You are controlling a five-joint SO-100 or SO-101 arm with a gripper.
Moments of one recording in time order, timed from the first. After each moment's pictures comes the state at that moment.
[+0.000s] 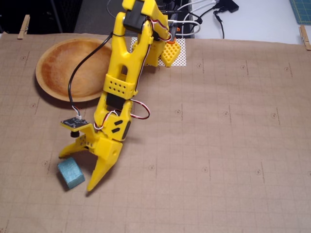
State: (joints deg) arm 20.1 59.5 114.0 -23.5 115.0
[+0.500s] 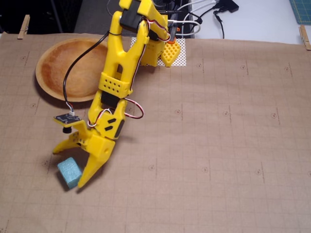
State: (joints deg) arm 22.9 59.5 113.8 -24.3 114.9
